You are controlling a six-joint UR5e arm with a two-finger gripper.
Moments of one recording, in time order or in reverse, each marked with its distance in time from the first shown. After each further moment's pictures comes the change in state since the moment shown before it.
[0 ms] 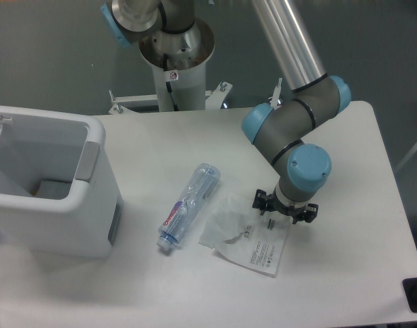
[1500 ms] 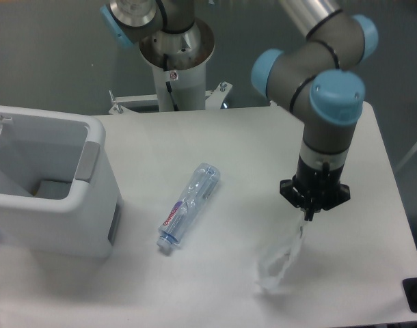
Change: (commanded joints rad) arm 0.032 0.273 0.175 -0.005 -0.268 -0.204
